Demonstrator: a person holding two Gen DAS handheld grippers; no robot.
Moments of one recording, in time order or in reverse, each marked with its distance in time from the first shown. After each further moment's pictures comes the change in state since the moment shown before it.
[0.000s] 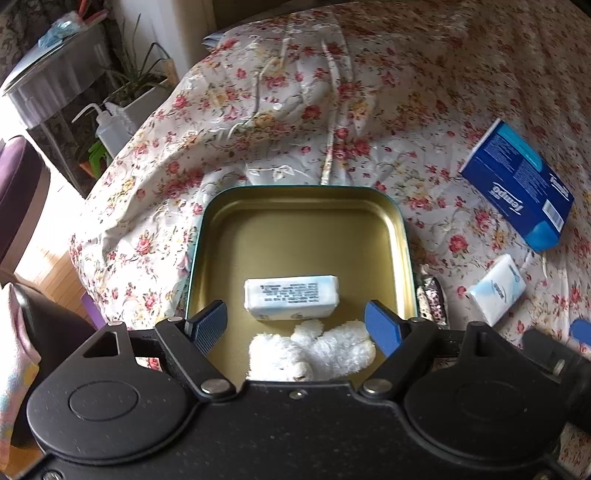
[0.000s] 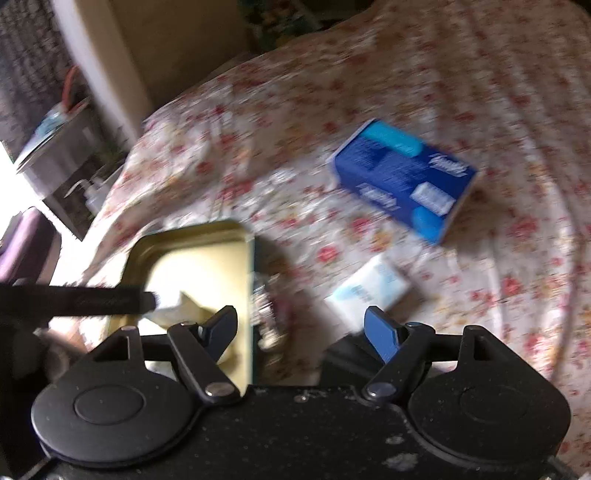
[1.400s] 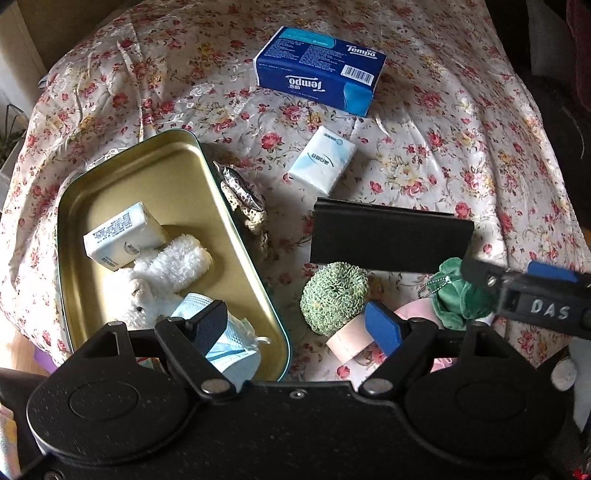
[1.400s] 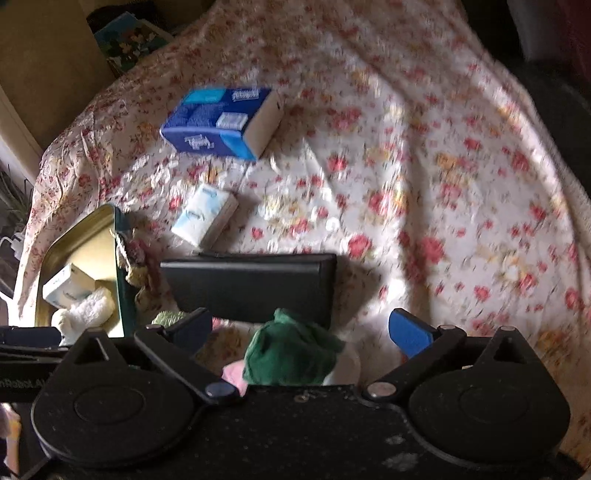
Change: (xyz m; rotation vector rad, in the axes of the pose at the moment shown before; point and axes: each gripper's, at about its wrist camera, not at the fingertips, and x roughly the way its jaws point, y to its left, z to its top) left arm -0.038 -0.094 -0.089 0.404 0.063 -0.240; right arm -0.042 -0.096 -0.122 0.342 0.011 -0.190
